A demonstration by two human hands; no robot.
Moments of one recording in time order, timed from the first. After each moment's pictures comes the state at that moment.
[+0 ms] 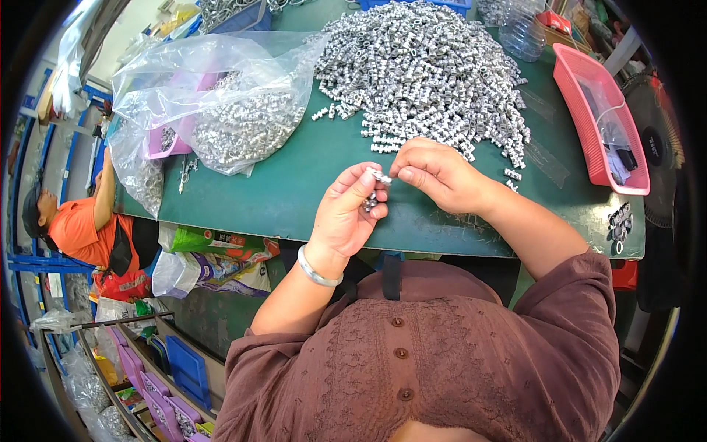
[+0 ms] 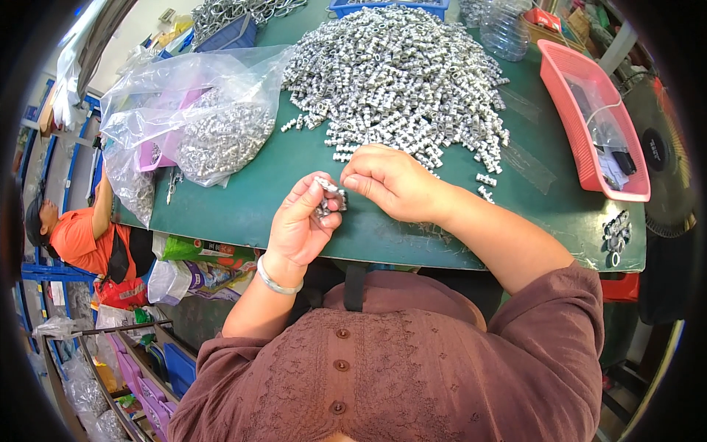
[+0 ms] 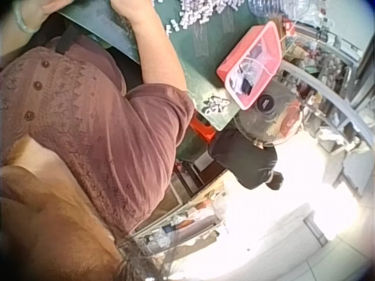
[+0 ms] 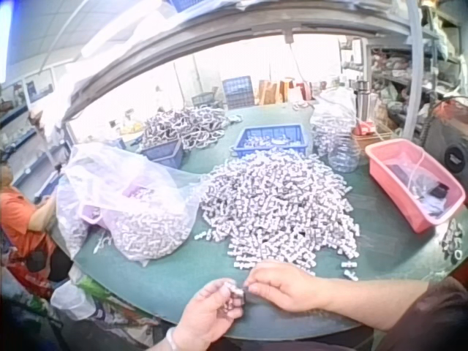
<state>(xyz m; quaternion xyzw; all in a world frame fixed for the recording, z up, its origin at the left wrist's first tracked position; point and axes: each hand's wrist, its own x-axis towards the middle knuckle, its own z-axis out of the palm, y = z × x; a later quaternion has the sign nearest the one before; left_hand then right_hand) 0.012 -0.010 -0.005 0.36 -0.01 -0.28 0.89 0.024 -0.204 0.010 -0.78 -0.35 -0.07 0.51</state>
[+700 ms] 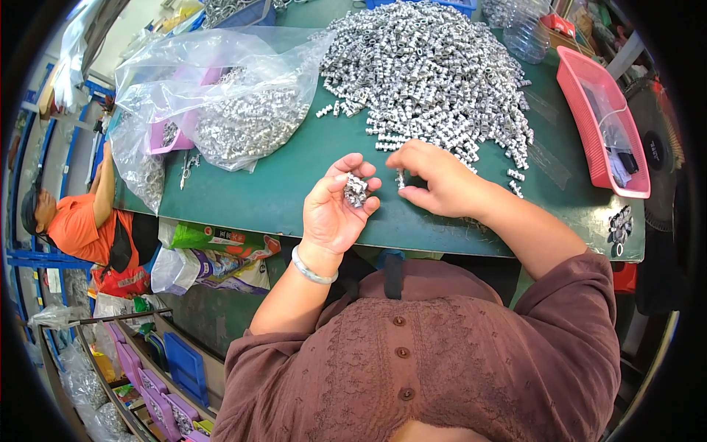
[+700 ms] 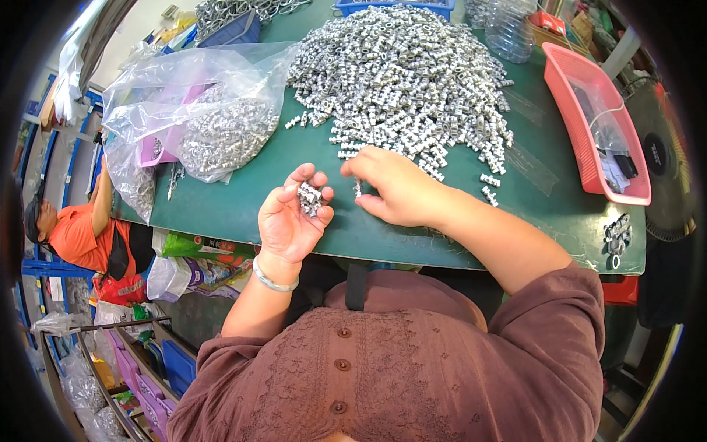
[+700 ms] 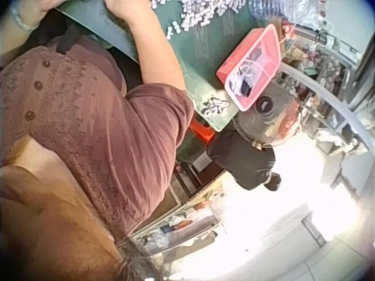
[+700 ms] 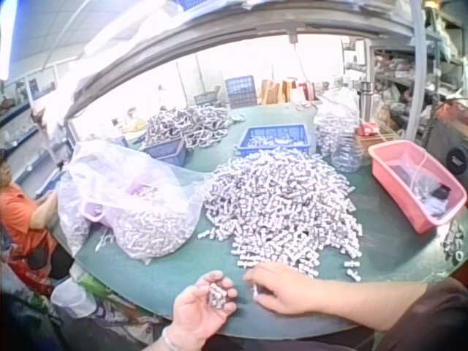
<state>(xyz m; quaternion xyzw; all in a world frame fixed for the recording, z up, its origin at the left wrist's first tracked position) 0.016 0.004 0.001 0.29 0.07 -0.26 0.92 0.020 -0.197 0.004 -0.85 -0.34 -0.05 0.39</state>
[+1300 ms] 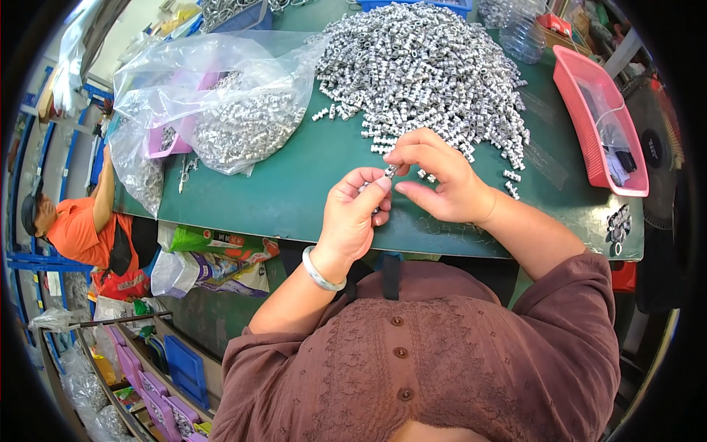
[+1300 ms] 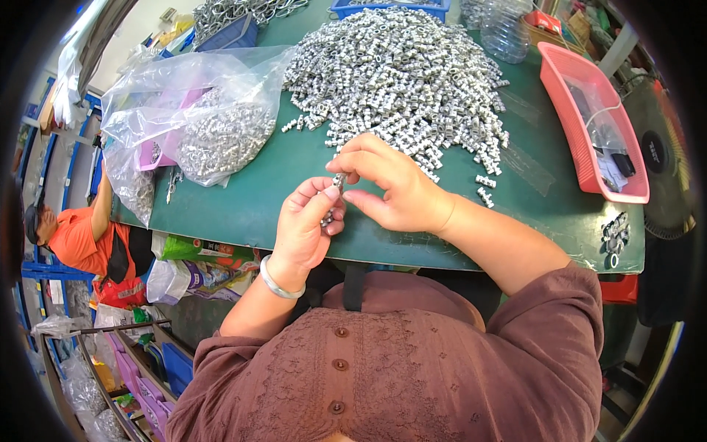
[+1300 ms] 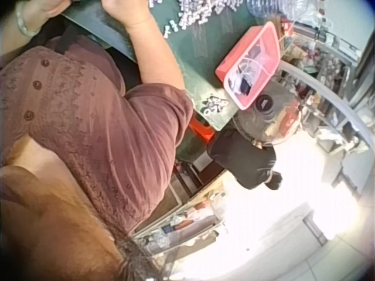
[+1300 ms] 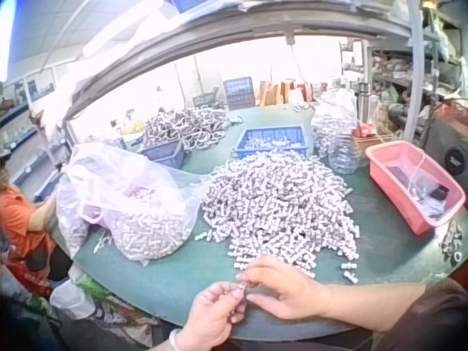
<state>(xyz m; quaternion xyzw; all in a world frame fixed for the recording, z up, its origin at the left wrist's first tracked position) 0.003 -0.021 0.003 0.47 0.02 -0.22 0.85 0.016 -0.196 0.018 -0.76 -0.36 -0.18 0.51</state>
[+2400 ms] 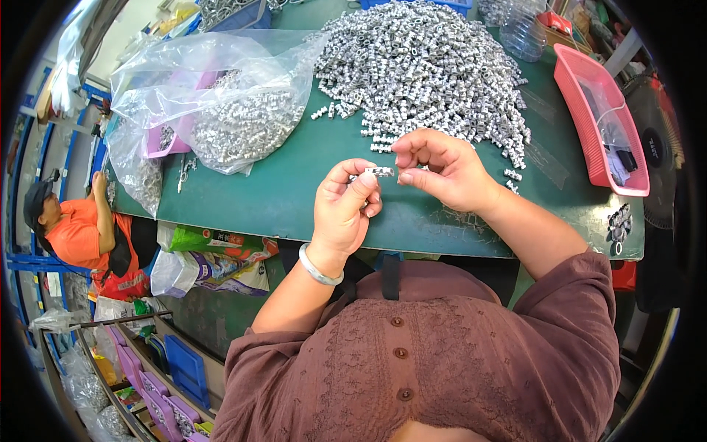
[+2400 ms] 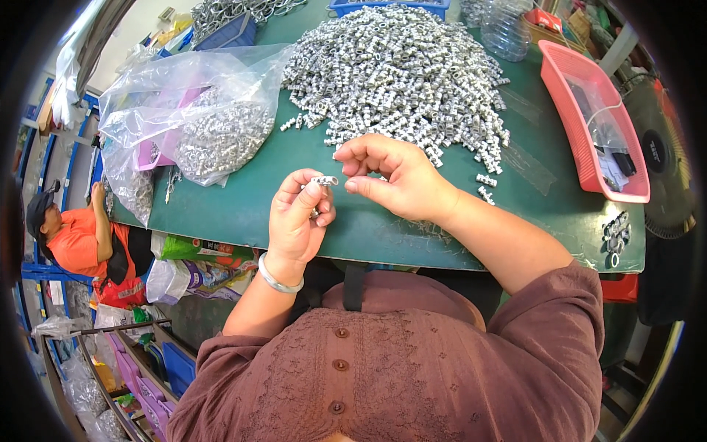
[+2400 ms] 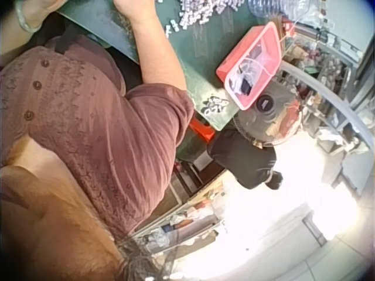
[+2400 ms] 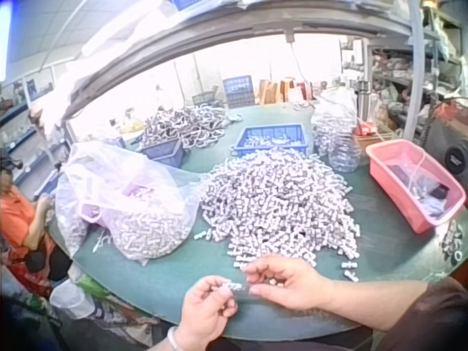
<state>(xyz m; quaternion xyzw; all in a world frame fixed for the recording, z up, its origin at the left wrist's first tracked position) 0.011 -0.014 -0.005 0.45 -0.07 -0.15 0.88 0.015 -0.200 0.008 -0.62 -0.22 0.05 0.75</state>
